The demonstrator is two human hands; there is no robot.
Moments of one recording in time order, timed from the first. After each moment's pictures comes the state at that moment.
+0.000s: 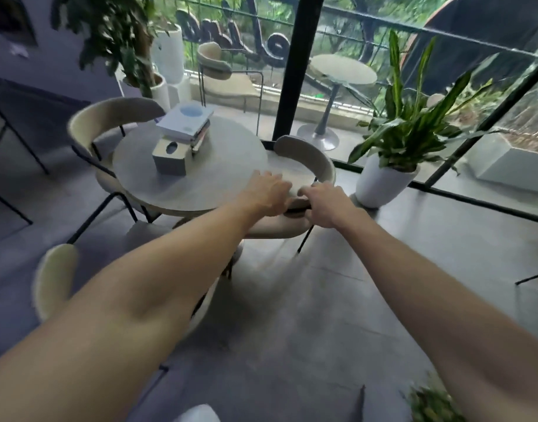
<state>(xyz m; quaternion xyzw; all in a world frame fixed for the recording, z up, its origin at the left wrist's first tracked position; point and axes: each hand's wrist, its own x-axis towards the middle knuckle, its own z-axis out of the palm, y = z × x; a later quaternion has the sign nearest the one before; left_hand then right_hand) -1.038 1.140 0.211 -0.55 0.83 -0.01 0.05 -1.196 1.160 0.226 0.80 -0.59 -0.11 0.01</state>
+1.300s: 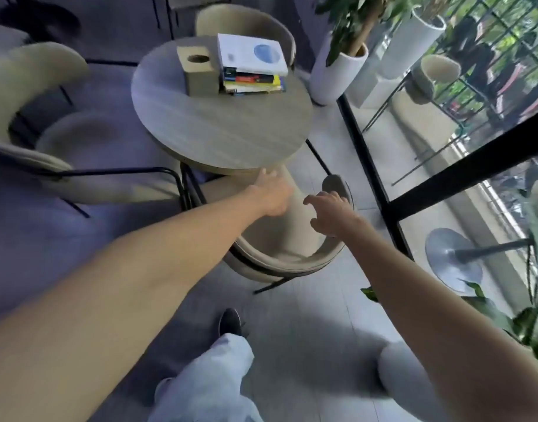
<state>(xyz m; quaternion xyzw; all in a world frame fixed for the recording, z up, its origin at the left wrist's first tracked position) -1.278 0.763 0.093 -0.88 0.45 0.13 0.09 -1.377 0.626 0.105 0.97 -0.12 -0.22 0.01</state>
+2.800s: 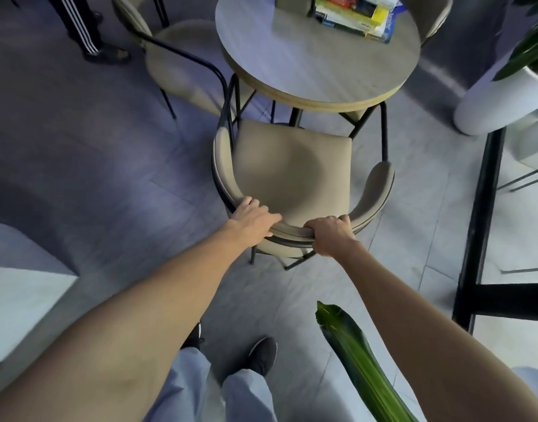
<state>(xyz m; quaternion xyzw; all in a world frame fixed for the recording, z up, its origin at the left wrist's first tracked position) -1.468 0.655 -0.090 -0.96 0.15 0.23 0.03 -1.433 0.457 -0.102 0.94 0.21 -0.25 0.07</state>
